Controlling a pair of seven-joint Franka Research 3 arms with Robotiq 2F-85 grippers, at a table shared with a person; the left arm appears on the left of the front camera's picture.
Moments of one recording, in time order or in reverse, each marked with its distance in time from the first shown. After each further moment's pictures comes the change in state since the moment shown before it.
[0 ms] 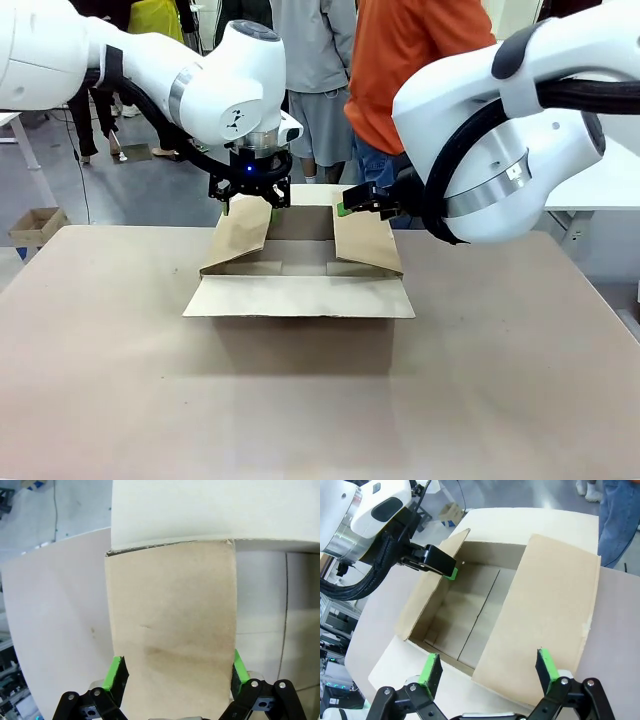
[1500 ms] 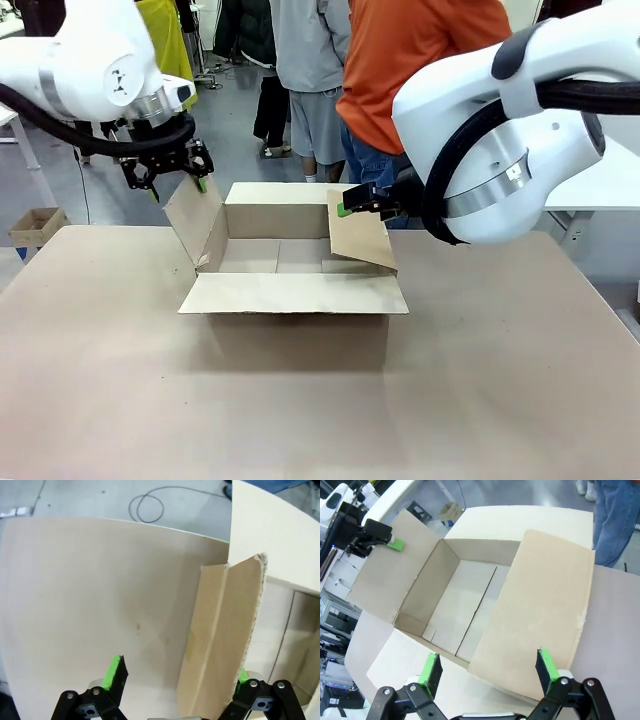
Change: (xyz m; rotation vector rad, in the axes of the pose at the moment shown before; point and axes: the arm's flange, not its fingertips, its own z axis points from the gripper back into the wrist) left arm 0.007 0.181 0.005 -0.253 0.013 0.293; right arm 0.000 0.000 0.000 0.000 0.001 0.000
